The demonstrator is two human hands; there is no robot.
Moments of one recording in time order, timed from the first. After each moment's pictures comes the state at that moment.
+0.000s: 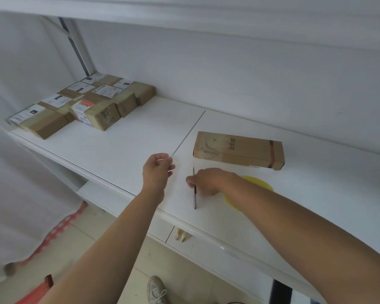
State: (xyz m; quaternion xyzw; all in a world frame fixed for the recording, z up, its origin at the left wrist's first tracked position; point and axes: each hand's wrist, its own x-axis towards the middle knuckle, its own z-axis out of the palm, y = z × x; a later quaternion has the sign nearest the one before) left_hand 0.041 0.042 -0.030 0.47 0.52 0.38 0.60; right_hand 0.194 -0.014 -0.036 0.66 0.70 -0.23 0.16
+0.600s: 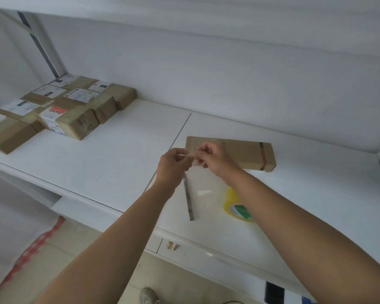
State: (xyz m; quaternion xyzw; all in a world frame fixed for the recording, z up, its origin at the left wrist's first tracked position) left_hand 0.098 0.062 -0.024 0.64 0.43 0.28 0.58; right_hand 0.230 -0.004 -0.019 0.72 0.38 -0.30 -0.50
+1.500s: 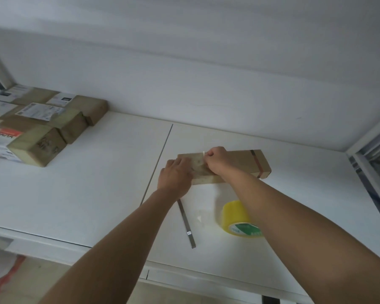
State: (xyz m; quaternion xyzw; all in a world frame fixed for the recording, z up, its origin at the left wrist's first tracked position) left_hand 0.151 0.117 -0.065 0.92 0.28 0.11 0.24; right_hand 0.289 0.041 -0.040 0.89 0.23 -0.21 -0.34
